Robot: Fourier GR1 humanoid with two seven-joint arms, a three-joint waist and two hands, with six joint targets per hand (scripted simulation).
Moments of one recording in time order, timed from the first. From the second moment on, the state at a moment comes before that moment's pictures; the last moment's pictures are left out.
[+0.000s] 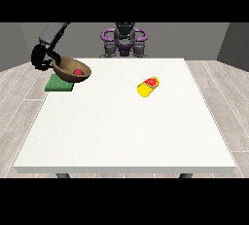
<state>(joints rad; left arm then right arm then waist) -0.95 0.72 0.52 -0.95 0.72 -0.43 0.25 -0.80 -0.63 -0.27 -0.55 -0.05 0.17 -0.08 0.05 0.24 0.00</state>
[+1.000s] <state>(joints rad) -0.97 0.76 0.50 -1.14 0.81 -0.35 0.31 -0.67 -0.69 -0.41 -0.40 -0.12 0.17 -0.30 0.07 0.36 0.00</state>
